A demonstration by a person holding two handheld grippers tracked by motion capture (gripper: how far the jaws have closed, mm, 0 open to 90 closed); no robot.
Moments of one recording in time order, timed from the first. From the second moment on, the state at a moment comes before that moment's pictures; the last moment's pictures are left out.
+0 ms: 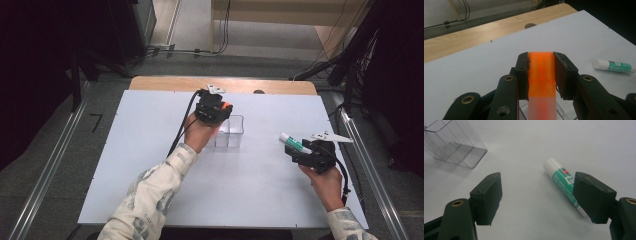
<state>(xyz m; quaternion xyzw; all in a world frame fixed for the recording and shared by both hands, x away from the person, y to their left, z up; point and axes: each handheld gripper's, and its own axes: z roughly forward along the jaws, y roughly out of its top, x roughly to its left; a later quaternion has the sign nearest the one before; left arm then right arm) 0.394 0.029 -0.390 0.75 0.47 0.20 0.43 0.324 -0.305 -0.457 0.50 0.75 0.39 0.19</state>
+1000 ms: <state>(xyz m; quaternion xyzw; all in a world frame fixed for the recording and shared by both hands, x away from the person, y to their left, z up) 0.422 -0.006 -0.381 0.75 0.46 0.21 0.42 0.324 -0.307 -0.456 0.51 0.74 0.40 0.19</state>
